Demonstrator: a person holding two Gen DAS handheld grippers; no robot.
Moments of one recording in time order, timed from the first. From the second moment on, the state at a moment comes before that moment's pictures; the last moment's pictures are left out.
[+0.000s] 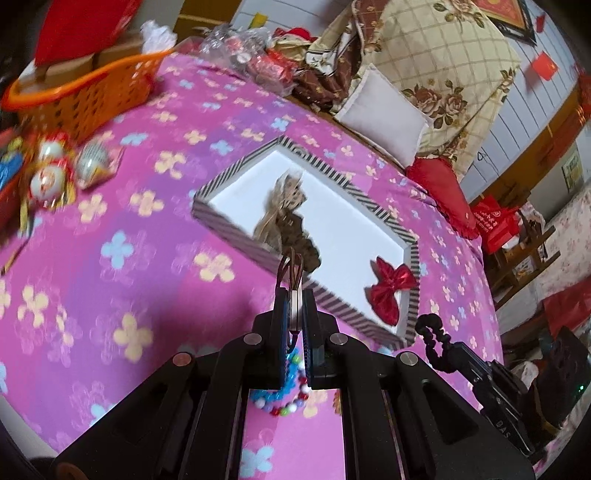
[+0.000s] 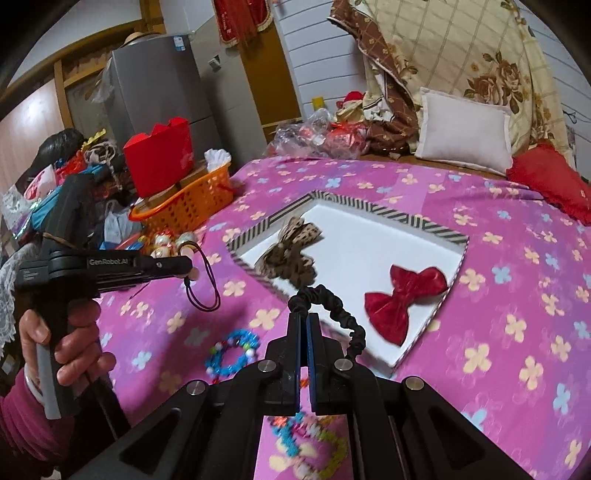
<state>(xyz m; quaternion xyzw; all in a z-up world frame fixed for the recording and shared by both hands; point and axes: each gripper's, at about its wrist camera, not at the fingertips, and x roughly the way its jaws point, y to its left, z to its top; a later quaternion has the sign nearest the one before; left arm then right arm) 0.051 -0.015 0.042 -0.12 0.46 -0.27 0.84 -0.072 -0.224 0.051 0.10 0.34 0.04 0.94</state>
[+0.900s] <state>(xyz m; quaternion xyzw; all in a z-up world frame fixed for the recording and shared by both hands) 0.121 -0.134 0.015 -0.03 0.47 -0.31 0.83 0.035 -0.283 0.006 0.08 0.39 -0.02 0.91</state>
